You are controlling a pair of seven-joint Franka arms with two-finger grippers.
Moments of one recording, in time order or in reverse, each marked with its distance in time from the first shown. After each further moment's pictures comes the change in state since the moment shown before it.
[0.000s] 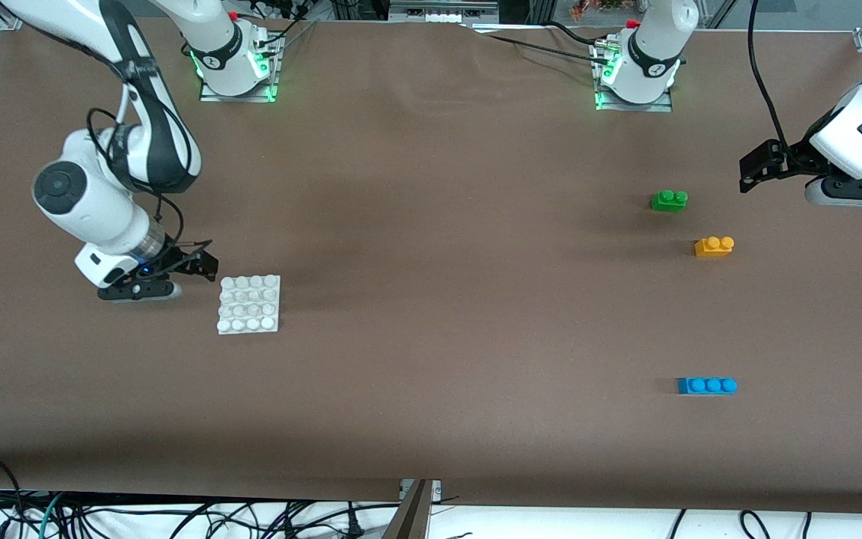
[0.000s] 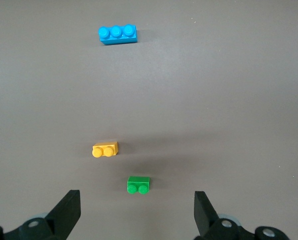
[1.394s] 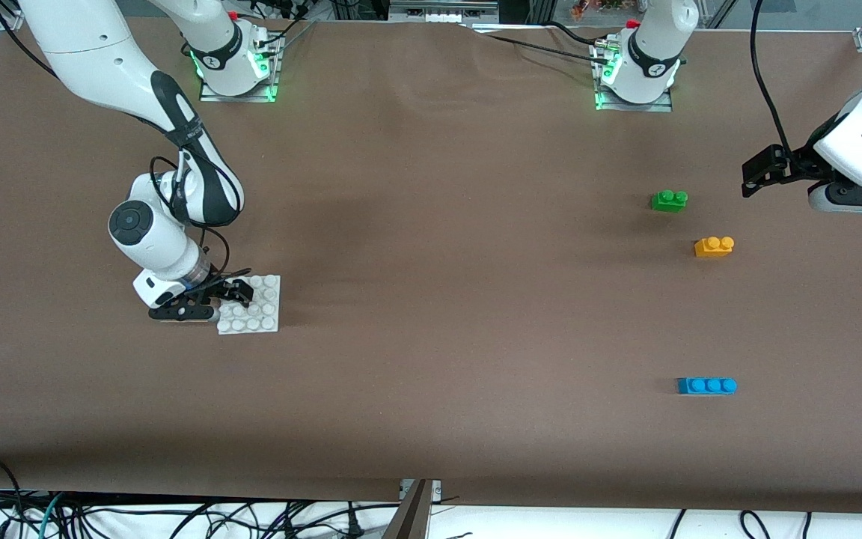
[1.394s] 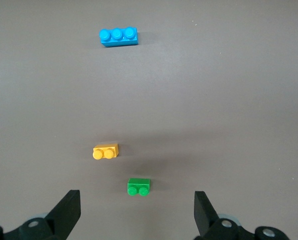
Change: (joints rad) left arm 0.001 0.032 0.003 0.039 0.000 -0.011 0.000; right arm 0.000 0.208 0.039 0.019 0.038 0.248 0.070
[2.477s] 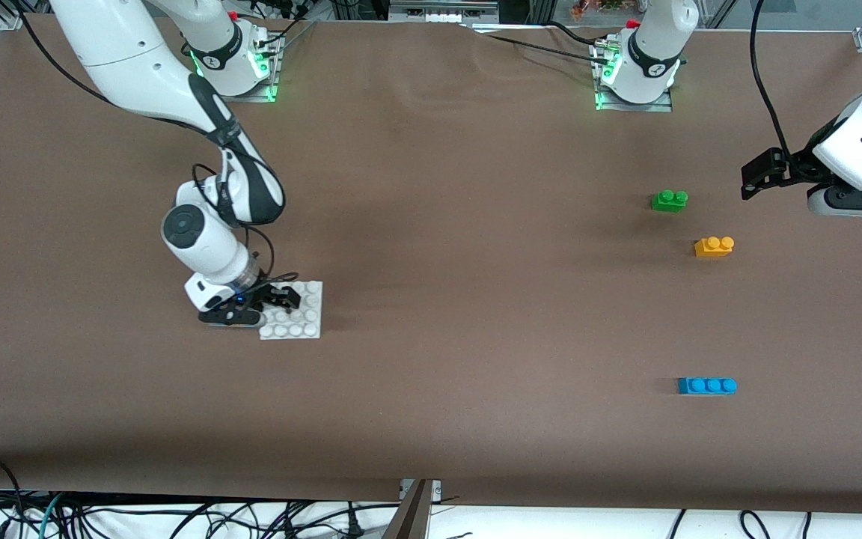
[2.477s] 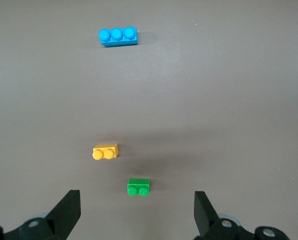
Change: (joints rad) left arm 0.000 0.007 0.000 0.006 0.000 -0.003 0.000; right arm 0.090 0.078 0.093 0.108 0.003 0.015 0.242
